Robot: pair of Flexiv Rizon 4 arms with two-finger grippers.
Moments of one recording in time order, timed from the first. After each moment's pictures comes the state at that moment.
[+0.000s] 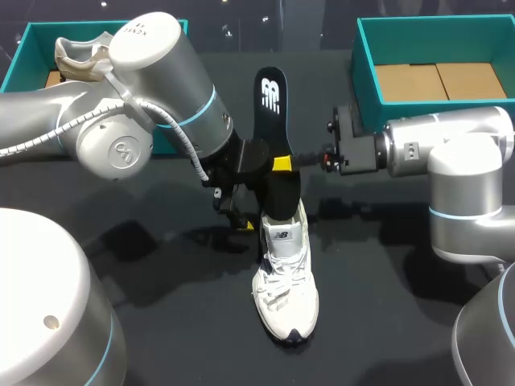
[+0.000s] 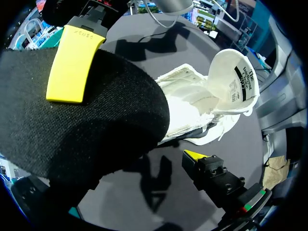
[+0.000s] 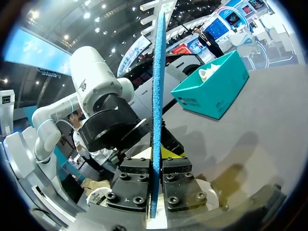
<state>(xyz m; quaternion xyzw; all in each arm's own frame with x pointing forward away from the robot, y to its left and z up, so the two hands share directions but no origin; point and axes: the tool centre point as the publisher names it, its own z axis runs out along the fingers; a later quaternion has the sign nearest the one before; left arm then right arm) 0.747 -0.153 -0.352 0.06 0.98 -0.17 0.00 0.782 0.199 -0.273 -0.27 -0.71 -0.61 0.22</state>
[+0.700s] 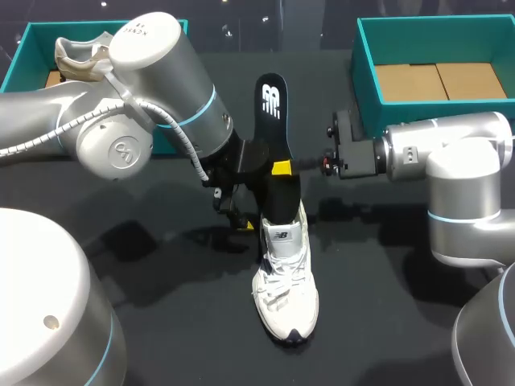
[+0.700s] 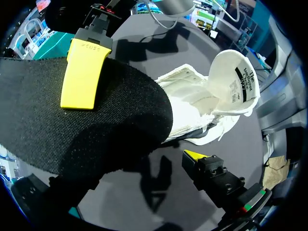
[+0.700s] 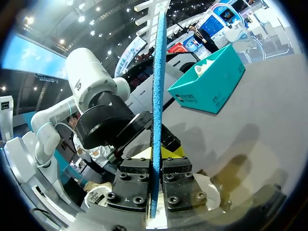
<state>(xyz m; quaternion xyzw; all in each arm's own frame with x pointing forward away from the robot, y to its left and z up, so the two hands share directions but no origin) 0.747 -0.153 -0.352 0.06 0.98 -0.17 0.00 0.780 0.198 -0.283 -0.29 -0.70 -0.61 0.24</state>
